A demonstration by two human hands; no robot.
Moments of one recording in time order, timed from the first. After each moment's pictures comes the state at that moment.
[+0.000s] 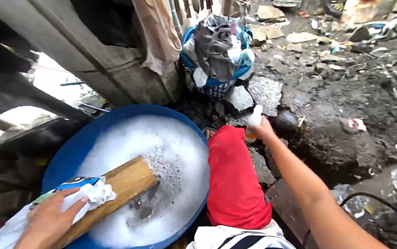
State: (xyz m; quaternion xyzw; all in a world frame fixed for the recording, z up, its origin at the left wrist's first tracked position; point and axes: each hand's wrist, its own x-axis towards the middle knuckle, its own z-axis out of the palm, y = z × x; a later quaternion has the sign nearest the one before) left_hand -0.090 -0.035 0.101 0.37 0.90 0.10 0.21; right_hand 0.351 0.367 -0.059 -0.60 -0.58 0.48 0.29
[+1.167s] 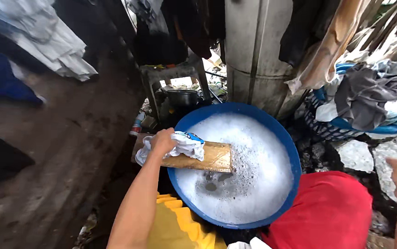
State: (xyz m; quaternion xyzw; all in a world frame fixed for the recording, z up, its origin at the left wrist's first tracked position) left_hand -0.173 -0.083 0.084 0.22 0.96 0.08 0.12; right_hand 0.273 0.347 0.059 -0.52 -0.71 0.32 0.34
